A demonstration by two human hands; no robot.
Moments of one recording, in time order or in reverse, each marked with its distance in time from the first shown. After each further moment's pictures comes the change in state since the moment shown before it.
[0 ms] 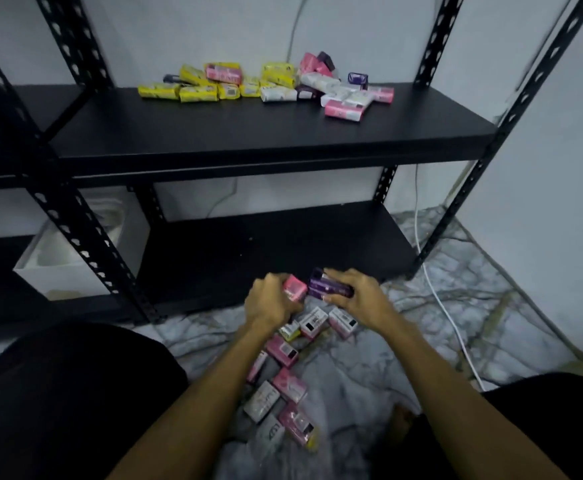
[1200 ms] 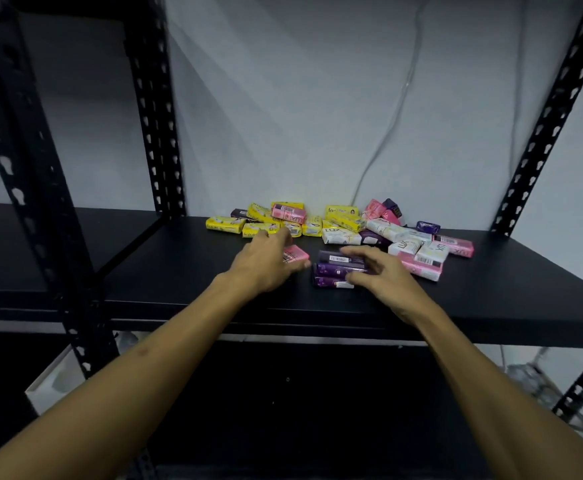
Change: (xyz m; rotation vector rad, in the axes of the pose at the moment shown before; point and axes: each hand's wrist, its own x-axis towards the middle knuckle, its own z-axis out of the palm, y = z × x) left_hand 0.206 0.080 -0.257 0.260 0.345 0.291; right_hand 0.266 -0.159 -0.113 0.361 0.024 -0.322
